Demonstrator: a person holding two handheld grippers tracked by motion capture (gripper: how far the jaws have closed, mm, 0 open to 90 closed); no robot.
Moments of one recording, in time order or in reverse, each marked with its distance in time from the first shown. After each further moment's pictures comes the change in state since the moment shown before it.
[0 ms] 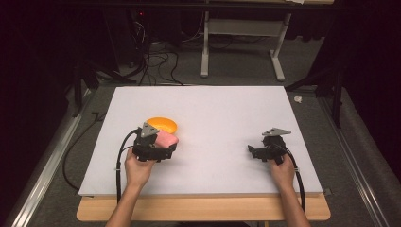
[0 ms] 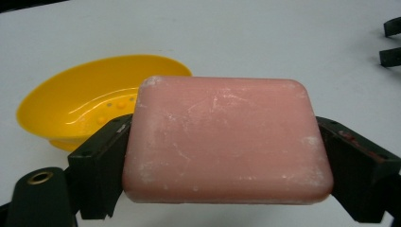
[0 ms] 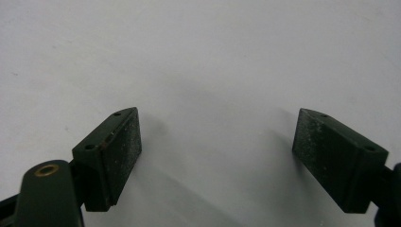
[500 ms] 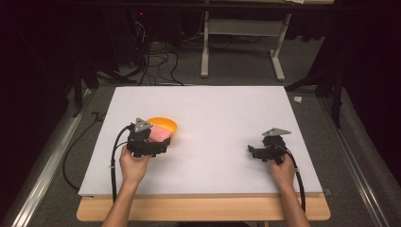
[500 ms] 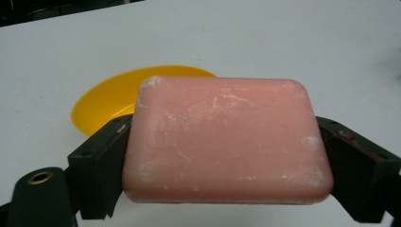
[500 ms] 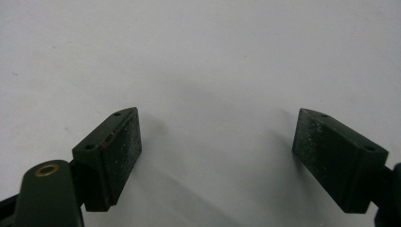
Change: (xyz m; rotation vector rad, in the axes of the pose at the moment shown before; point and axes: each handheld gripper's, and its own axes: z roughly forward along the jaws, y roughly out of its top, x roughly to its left) left arm 0.015 0.008 -0.007 -0.008 0.053 -0.039; right arm 0.000 0.000 0.000 0.001 0.000 0.003
